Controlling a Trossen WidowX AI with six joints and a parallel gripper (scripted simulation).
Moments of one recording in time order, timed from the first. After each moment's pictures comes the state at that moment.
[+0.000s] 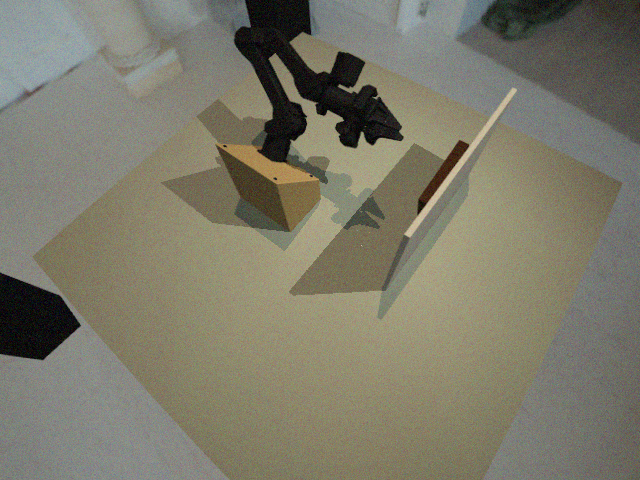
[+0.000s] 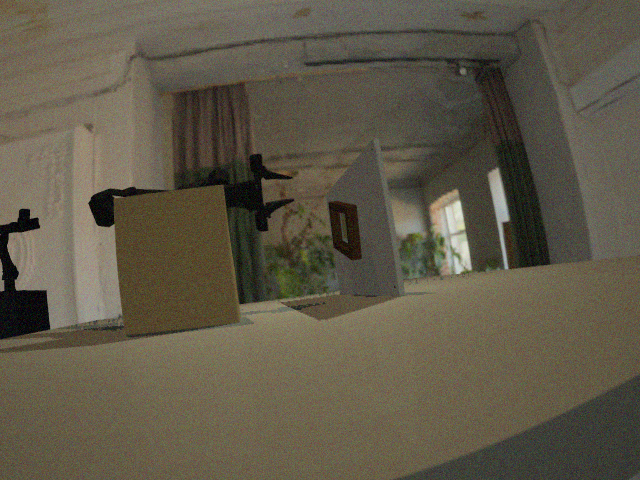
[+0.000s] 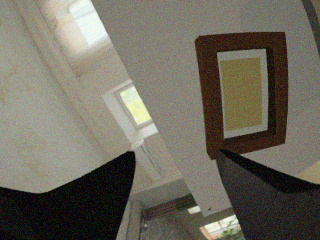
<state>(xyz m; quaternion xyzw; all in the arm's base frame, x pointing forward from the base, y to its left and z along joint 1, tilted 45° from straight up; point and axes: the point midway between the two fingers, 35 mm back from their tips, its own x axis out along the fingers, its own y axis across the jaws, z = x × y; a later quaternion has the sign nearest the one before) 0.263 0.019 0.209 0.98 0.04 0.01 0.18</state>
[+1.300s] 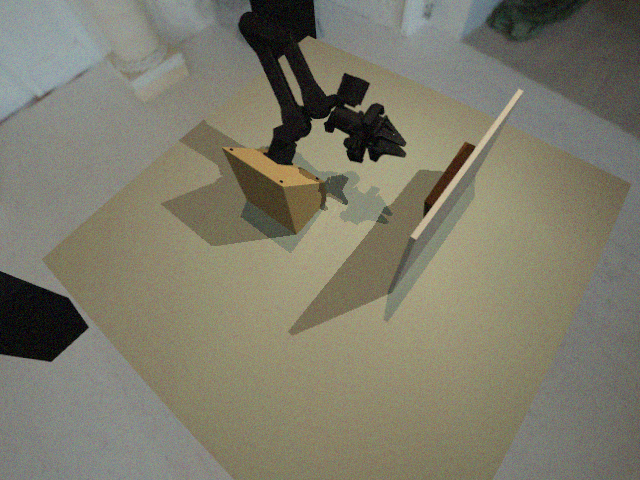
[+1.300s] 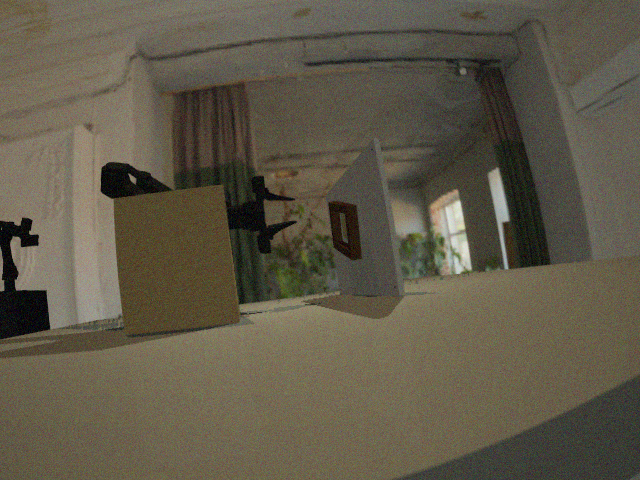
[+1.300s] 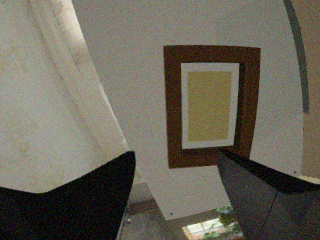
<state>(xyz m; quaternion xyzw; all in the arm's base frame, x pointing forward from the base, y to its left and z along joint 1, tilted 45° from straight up) 0.259 0.062 0.176 0.97 0.05 0.02 0.23</state>
